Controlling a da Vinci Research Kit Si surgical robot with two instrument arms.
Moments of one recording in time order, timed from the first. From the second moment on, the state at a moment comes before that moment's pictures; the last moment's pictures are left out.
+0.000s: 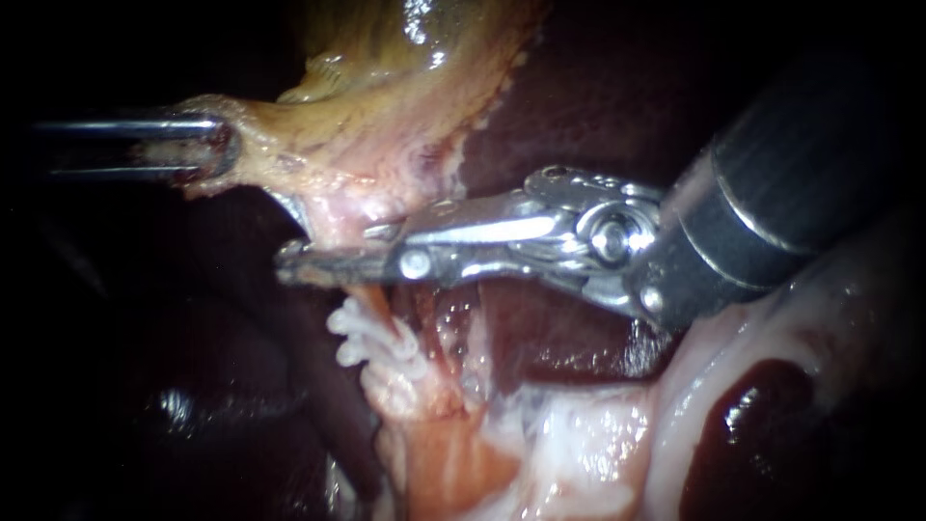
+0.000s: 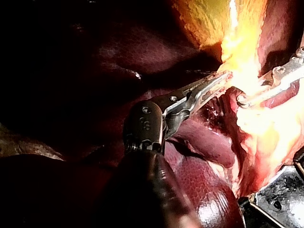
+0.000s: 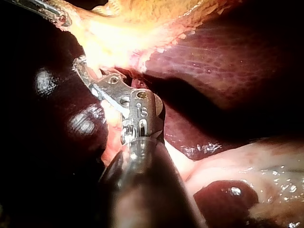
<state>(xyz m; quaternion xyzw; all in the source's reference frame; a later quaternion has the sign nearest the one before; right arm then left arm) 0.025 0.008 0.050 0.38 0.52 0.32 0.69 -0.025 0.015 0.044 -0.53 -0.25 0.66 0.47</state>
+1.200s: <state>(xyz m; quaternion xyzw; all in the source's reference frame) 0.016 0.006 0.055 0.25 0.60 0.14 0.75 -0.025 0.015 0.044 -0.53 -0.25 0.66 0.47</state>
